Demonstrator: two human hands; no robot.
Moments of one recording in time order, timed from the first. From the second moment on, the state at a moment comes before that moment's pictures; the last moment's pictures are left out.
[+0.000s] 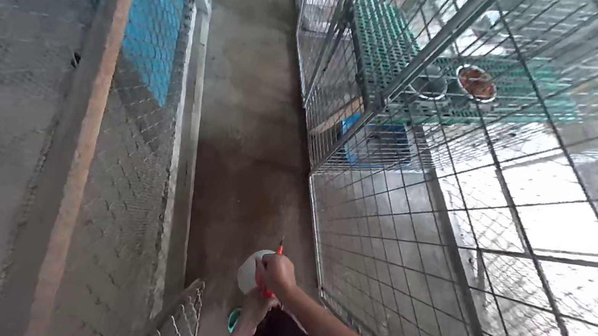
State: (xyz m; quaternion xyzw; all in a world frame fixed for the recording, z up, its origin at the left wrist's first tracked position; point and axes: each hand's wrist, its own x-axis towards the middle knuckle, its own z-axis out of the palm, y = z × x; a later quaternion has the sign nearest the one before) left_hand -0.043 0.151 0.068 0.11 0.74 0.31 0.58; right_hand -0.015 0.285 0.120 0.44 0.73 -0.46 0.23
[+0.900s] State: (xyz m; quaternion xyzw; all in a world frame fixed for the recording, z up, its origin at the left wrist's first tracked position) left_hand -0.155 0.286 0.066 0.16 0.73 0.25 0.62; right_hand -0.104 0.423 0.147 0.47 0.71 -0.48 0.21
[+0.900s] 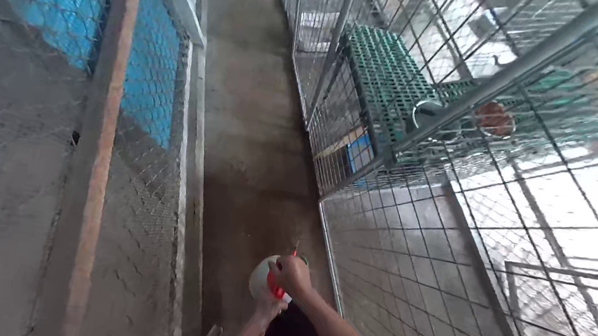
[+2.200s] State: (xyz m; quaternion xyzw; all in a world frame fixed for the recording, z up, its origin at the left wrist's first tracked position) left_hand -0.609 0.785 0.096 0.40 0.74 -0.03 0.53; right_hand -0.496 0.884 0.128 0.60 0.56 -0.56 0.07
